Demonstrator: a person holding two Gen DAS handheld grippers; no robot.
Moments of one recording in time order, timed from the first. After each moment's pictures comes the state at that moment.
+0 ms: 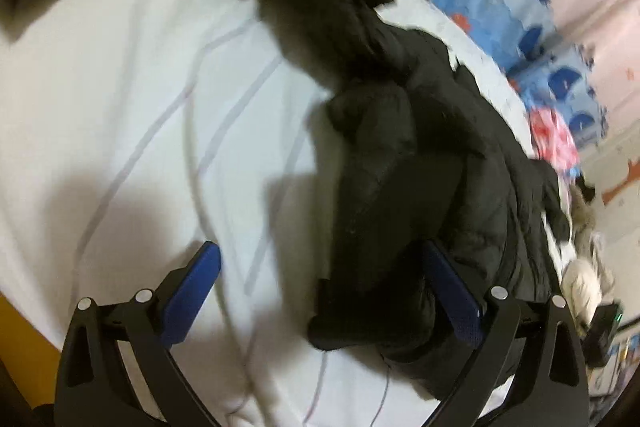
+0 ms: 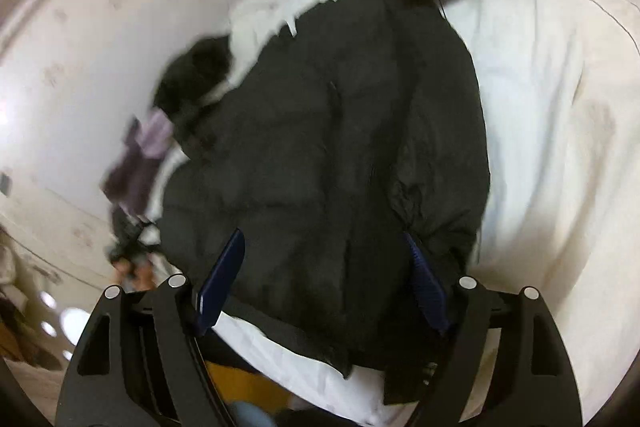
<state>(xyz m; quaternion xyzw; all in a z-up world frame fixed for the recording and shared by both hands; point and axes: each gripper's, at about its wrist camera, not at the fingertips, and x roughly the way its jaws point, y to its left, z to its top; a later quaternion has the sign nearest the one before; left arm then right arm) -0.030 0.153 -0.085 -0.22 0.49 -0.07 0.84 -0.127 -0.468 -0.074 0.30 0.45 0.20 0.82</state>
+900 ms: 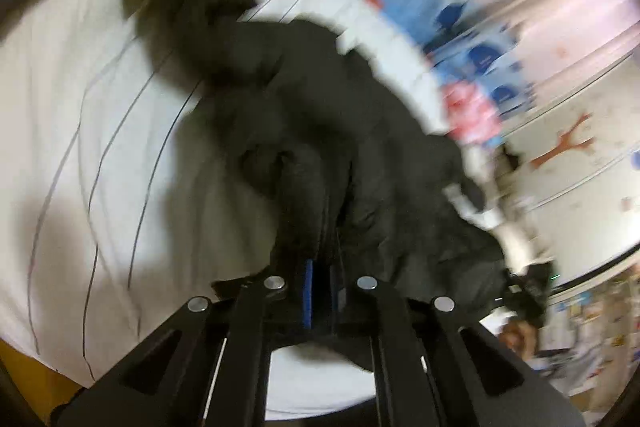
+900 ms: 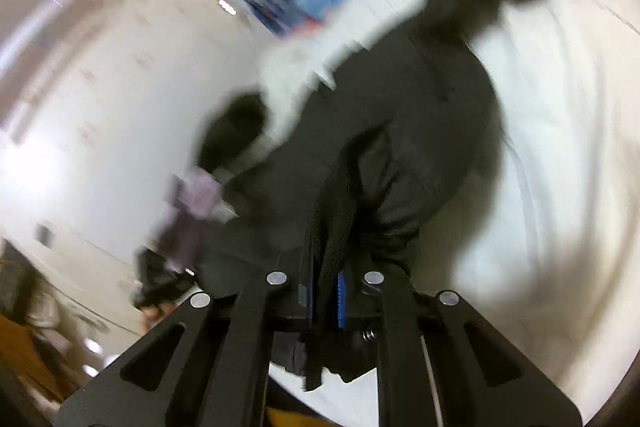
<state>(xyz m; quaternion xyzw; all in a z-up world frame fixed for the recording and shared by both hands) -0.014 0.109 0.003 -0.27 0.46 -0.23 0.81 -0.099 -0.463 -0.033 0.40 0.35 0.24 0.82</state>
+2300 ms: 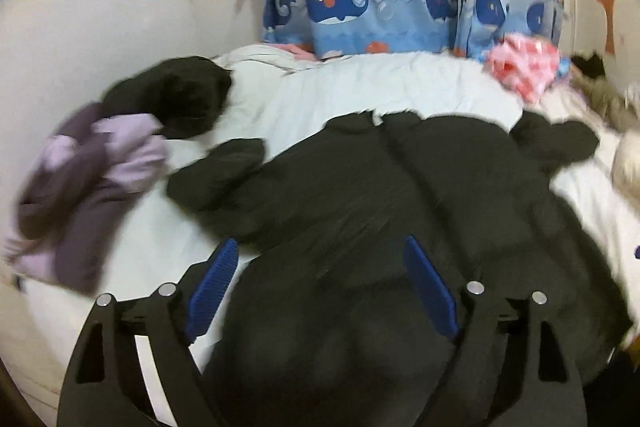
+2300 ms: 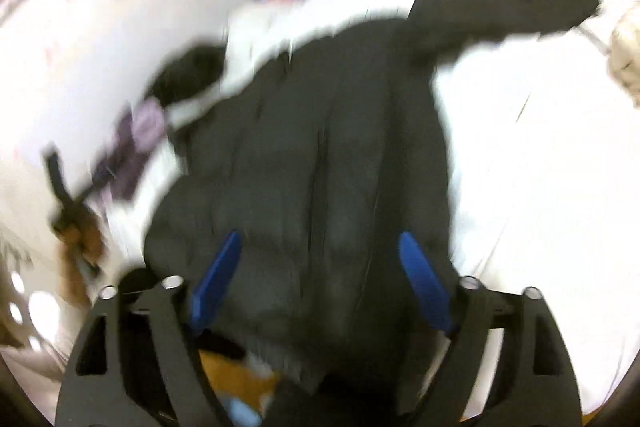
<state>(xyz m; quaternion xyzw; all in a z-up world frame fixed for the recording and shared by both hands) -0.032 -0.020 0.055 0.08 0.33 -0.06 0.94 -0.155 -0.466 0.001 0.24 0.41 0.15 0.87</state>
